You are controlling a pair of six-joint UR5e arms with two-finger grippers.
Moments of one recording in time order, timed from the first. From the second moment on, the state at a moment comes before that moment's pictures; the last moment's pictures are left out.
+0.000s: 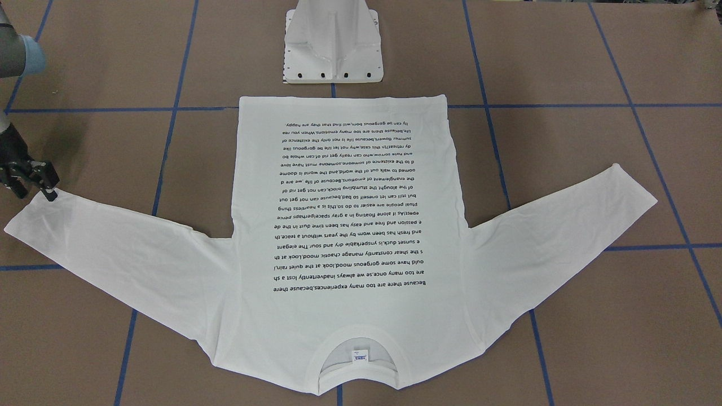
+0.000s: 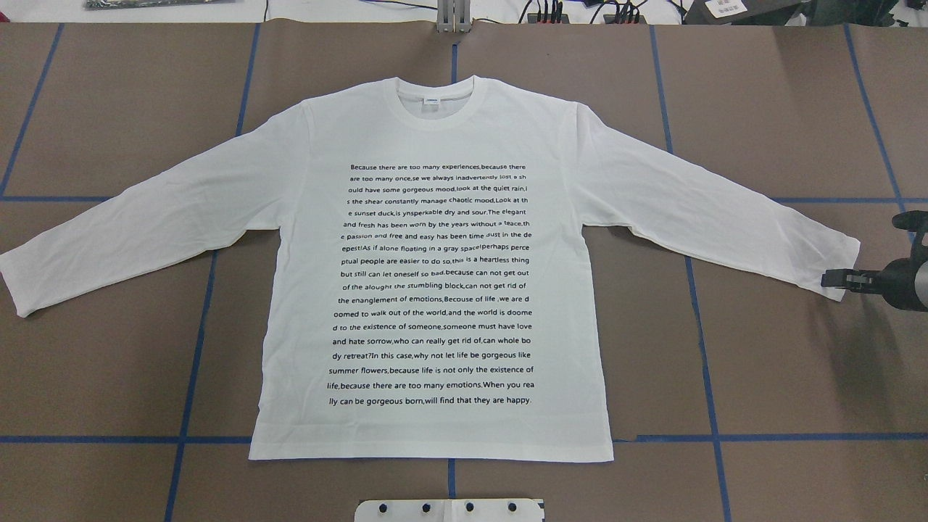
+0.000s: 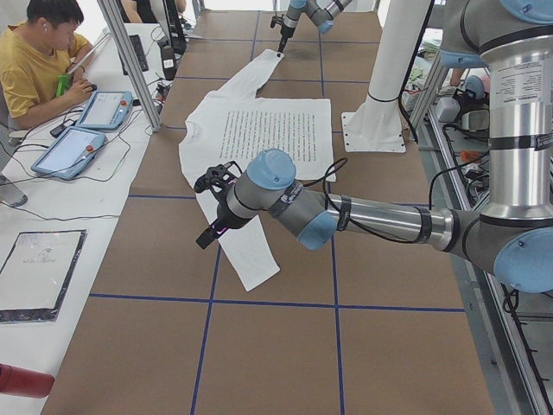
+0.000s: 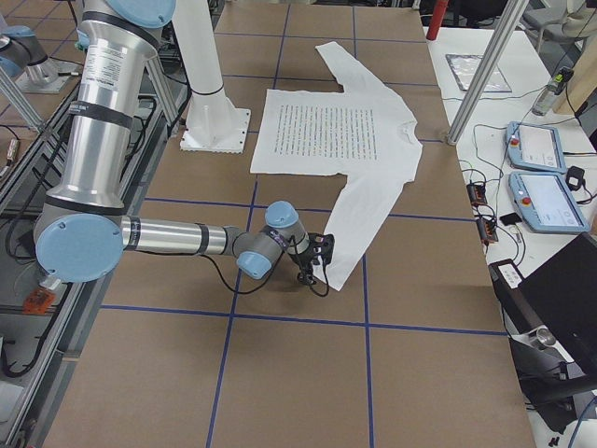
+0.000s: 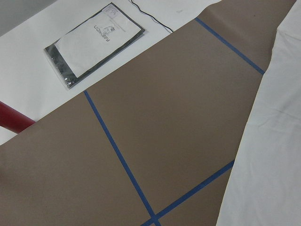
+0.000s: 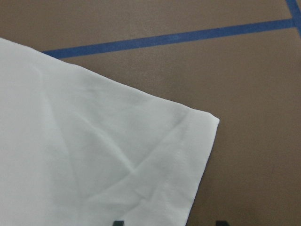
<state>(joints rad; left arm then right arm) -1.58 -1.46 -1.82 -2.17 -2.29 0.09 0.84 -1.81 1.59 -0.60 1.82 1.12</state>
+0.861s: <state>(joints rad) -1.58 -1.46 -1.81 -2.17 -2.38 0.10 0.85 -1.79 1.63 -0.60 1.83 1.11</state>
